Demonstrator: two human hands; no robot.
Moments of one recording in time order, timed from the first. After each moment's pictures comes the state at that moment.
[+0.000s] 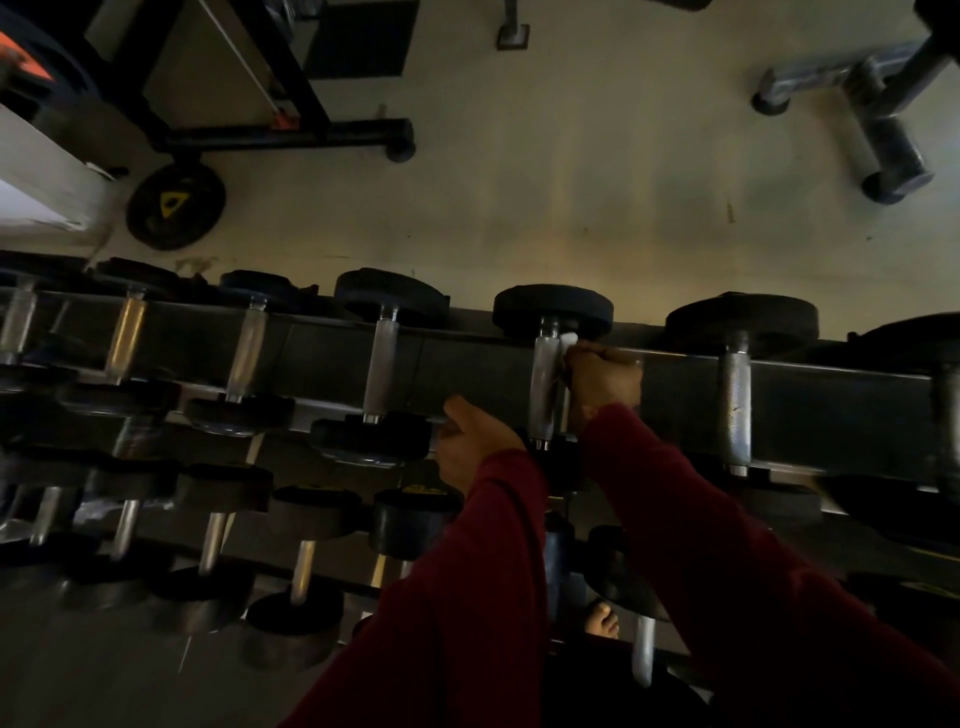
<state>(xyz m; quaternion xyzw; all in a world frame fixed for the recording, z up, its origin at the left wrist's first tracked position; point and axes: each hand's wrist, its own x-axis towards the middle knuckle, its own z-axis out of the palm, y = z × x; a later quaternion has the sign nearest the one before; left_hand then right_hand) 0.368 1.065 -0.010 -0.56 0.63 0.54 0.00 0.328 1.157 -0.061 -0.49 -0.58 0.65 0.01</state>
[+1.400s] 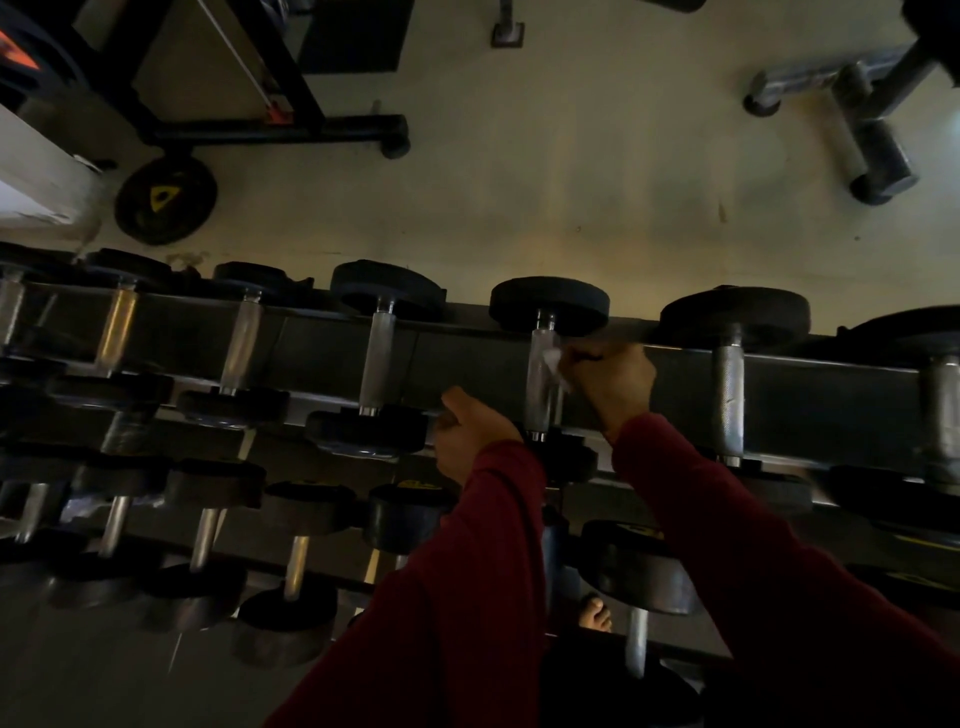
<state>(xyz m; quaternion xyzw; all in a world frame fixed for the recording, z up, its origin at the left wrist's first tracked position) 0.369 1.063 -0.020 -0.56 0.63 0.55 -0.01 0.345 1.180 -0.052 -0.31 -0.81 0.49 -0.09</state>
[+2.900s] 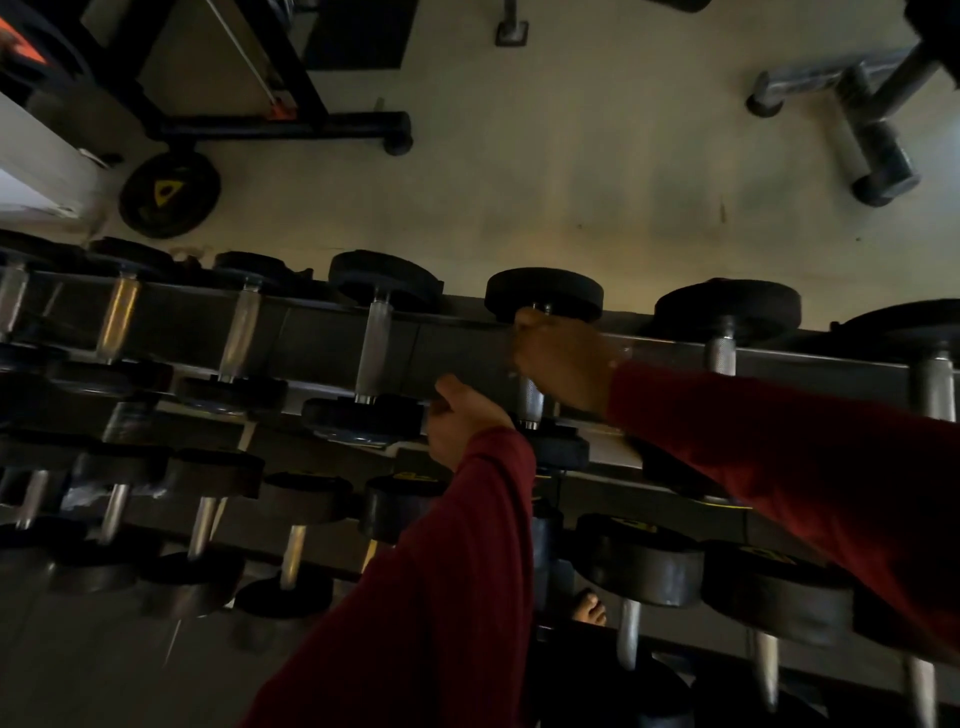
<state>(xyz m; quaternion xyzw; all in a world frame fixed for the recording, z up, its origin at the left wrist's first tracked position) 0.370 1.061 -0.021 -0.55 0.66 0.51 -0.02 0.314 1.176 -0.039 0.38 -0.92 -0.11 -0.05</state>
